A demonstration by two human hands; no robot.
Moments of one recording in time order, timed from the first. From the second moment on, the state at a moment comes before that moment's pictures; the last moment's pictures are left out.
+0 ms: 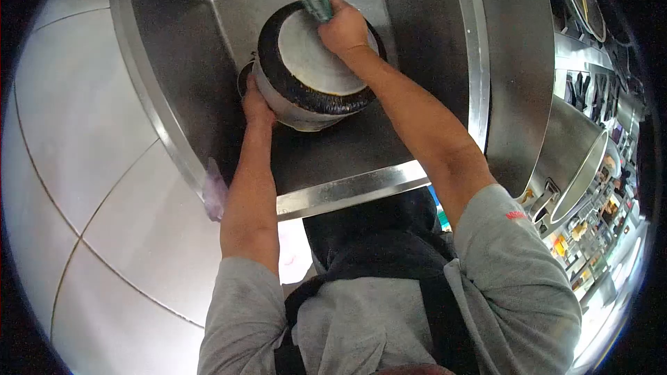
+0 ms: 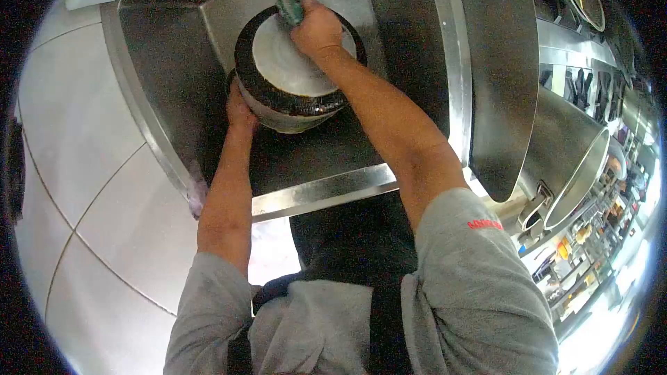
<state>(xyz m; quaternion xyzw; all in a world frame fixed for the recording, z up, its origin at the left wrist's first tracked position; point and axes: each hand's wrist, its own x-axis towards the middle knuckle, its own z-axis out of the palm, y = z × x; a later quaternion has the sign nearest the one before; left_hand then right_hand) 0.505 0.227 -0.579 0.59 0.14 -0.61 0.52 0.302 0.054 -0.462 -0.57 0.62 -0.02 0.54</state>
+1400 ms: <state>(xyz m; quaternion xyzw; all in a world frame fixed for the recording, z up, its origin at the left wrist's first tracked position) 0.583 0.015 -0.389 0.68 -0.34 -0.04 0.65 0.253 -0.186 -0.236 -0.82 0.55 -0.18 -0.04</state>
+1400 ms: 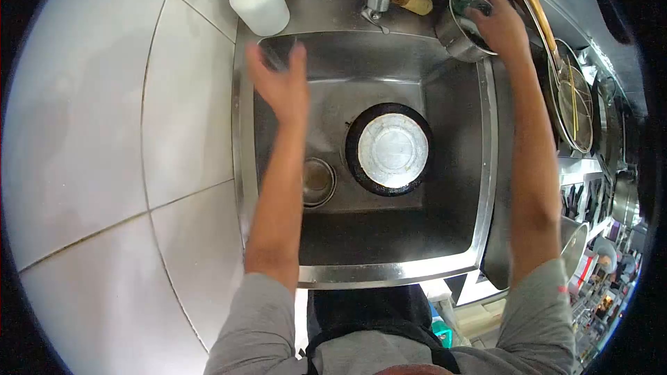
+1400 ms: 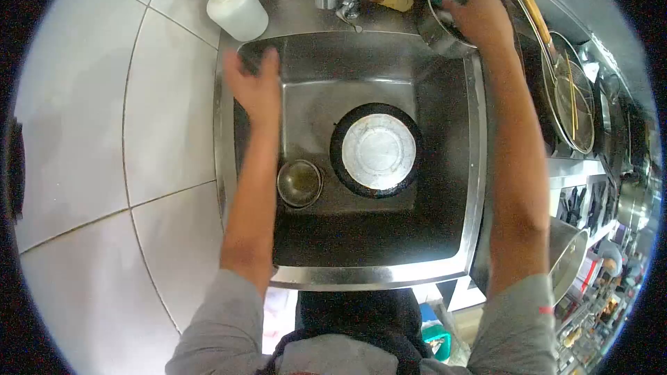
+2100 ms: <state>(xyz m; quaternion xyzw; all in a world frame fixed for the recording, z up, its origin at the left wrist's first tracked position) 0.498 0.100 -0.289 0.63 -0.49 -0.26 0.54 0.393 -0.002 -0.233 -0.70 0.40 -0.24 0.55</state>
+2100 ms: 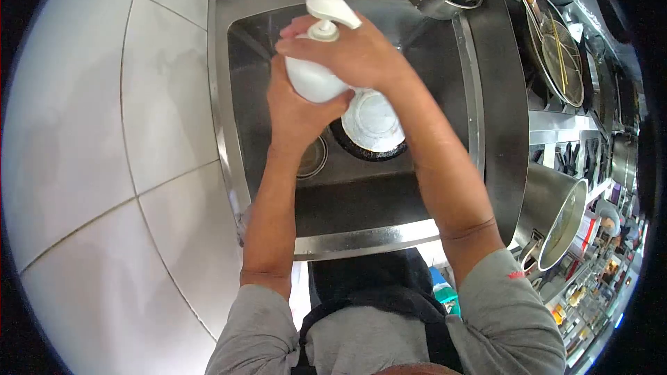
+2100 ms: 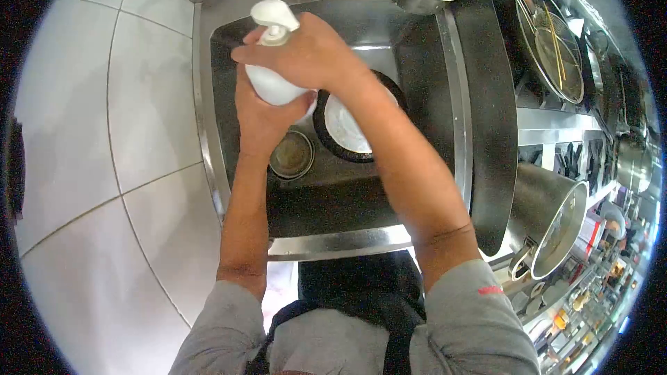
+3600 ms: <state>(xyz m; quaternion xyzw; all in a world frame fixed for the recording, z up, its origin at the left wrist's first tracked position) 0.324 -0.152 -0.124 0.45 -0.80 0.36 -0.17 0.165 0.183 -0.232 -0.60 0.47 -0.54 0.35</state>
